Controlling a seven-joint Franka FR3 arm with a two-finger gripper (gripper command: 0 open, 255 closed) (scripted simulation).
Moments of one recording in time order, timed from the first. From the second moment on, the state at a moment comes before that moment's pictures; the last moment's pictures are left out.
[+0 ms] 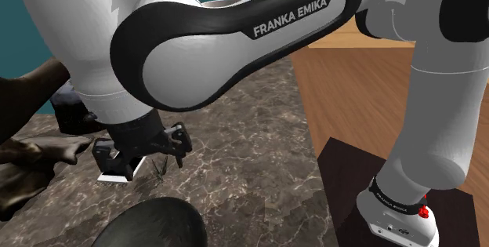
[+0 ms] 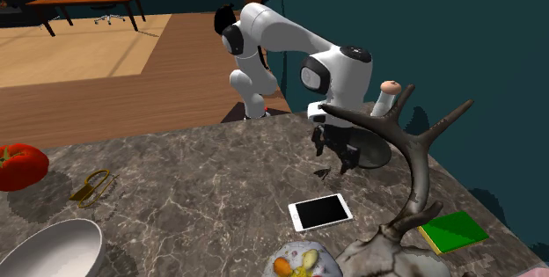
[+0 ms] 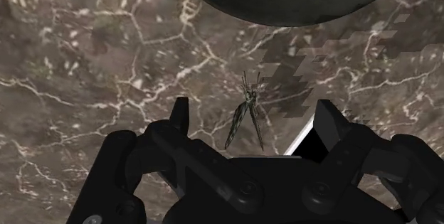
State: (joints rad) arm -0.01 0.29 0.95 -1.61 -0.29 1.82 1.55
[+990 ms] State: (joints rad) arm -0.01 0.30 0.94 -1.65 -0.30 1.87 1.57
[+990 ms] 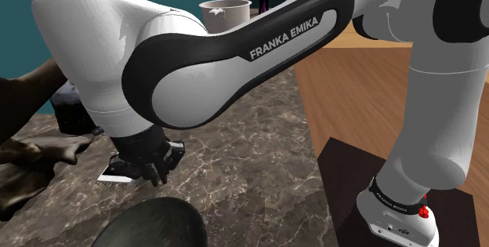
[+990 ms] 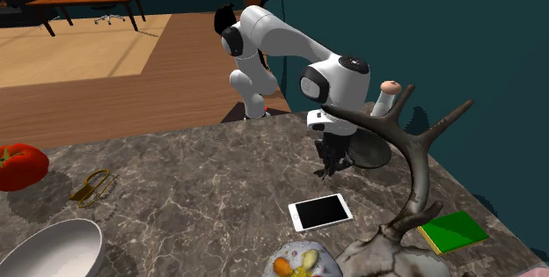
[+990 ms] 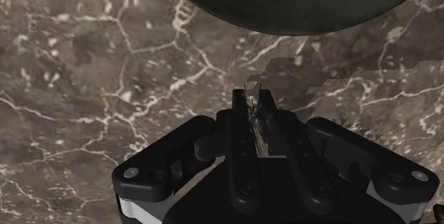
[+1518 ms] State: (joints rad) arm 0.00 0.30 0.94 -1.64 -0.30 1.86 1.56
